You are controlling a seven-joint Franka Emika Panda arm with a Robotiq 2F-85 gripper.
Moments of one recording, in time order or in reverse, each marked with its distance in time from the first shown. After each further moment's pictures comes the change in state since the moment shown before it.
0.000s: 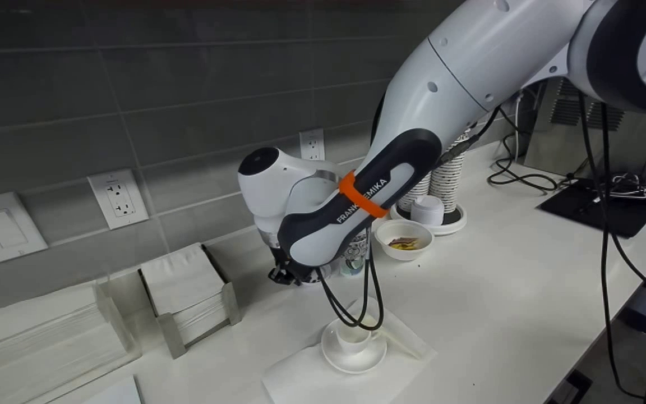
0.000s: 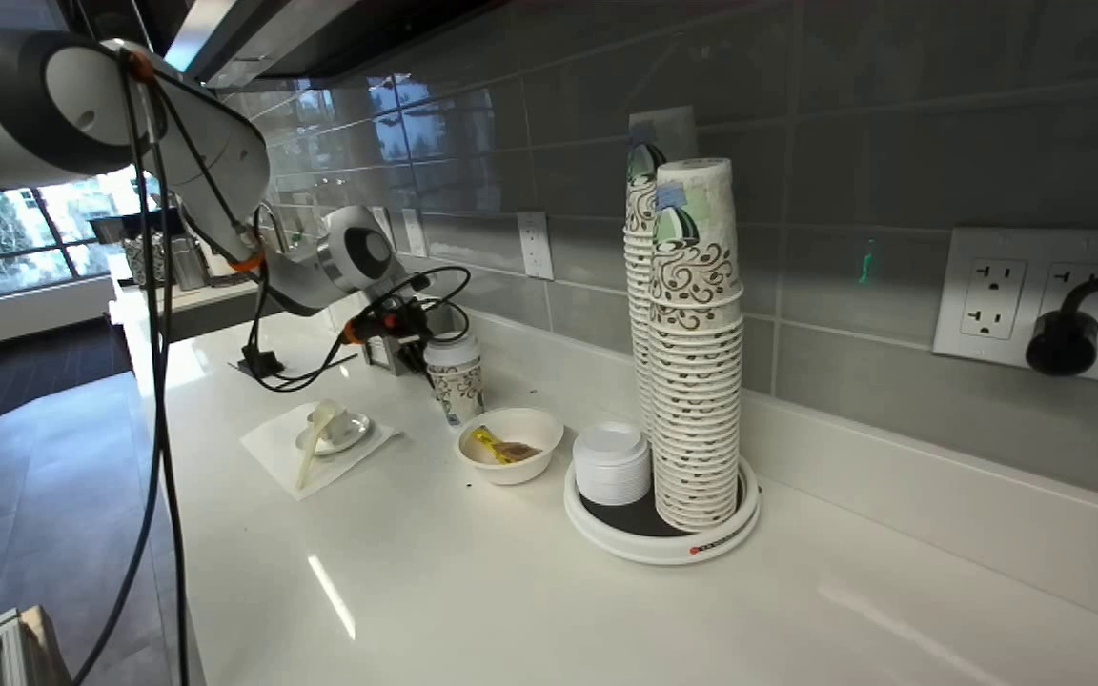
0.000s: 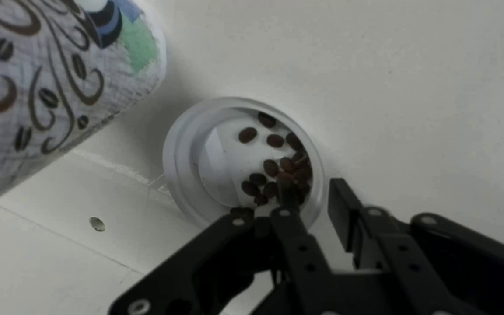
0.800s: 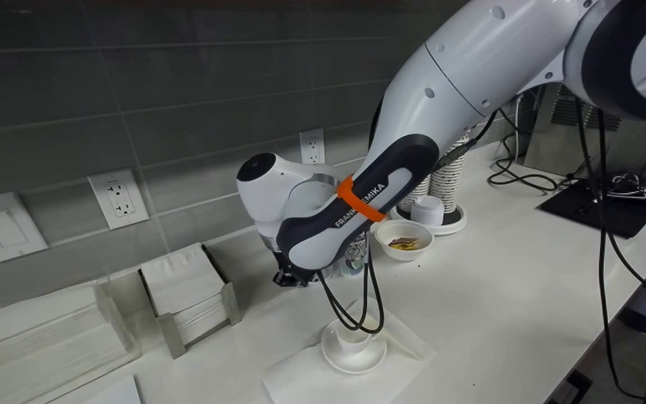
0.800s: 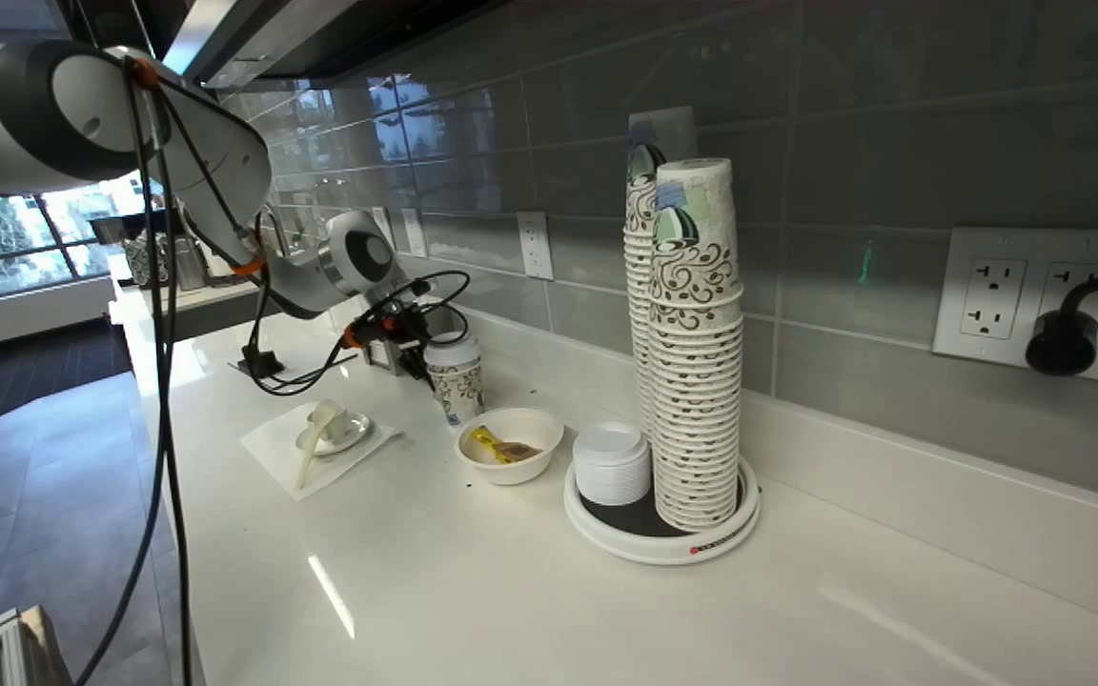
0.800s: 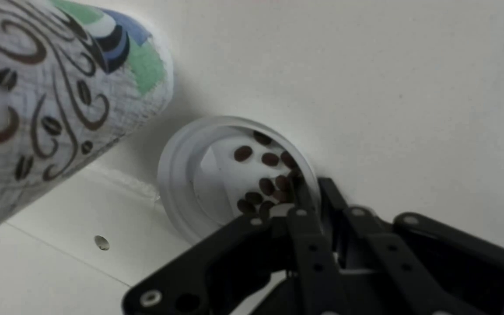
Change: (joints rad) arm 0.005 0.016 -0.003 0.015 0.000 -0.045 0.003
